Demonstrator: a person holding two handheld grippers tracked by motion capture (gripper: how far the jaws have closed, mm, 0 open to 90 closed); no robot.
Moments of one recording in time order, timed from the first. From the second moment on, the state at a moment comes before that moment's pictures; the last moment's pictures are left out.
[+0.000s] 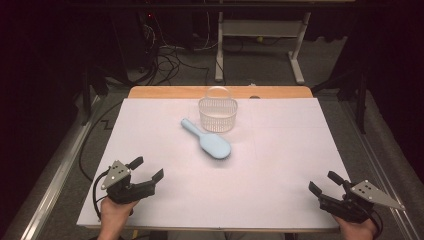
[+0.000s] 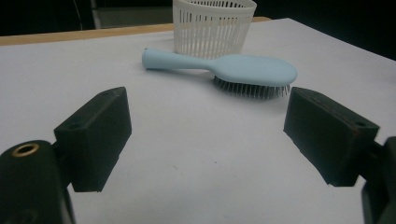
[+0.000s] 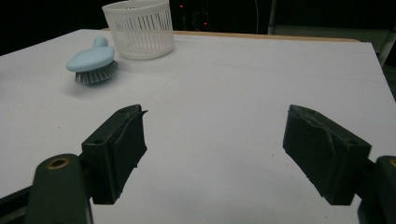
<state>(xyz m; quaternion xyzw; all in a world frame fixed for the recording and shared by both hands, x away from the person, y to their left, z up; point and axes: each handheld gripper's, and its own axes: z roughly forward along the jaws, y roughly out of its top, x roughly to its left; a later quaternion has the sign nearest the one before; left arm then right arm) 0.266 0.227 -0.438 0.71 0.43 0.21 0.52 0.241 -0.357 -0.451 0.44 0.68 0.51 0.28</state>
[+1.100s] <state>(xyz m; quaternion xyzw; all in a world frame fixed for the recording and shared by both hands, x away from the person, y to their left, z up) 0.287 0.207 -0.436 0.72 0.42 0.20 0.52 0.241 -0.356 -0.451 0.44 0.68 0.51 0.27</state>
